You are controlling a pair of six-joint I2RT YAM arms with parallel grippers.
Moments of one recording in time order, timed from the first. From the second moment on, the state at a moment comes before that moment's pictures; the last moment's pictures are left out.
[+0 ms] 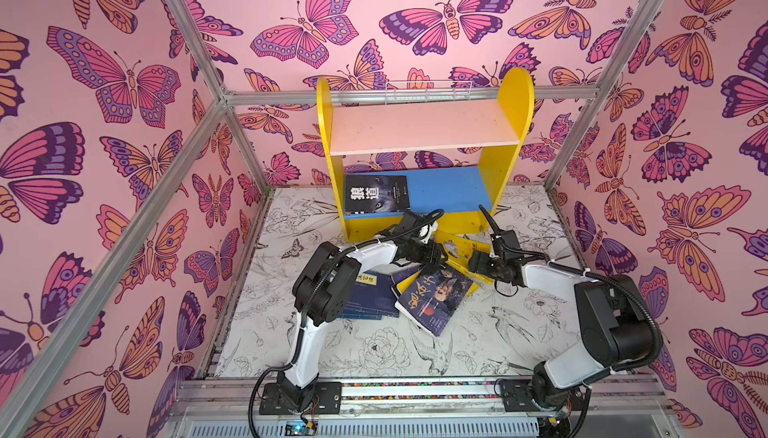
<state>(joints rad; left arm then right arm) -0.65 2.11 1.46 -0.20 0.47 -0.41 0.24 1.59 0.76 -0.15 0.00 0.50</state>
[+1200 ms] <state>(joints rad) -0.74 2.10 1.51 -0.06 0.40 -0.42 0.25 1.45 0.74 -0.29 0.21 0.53</state>
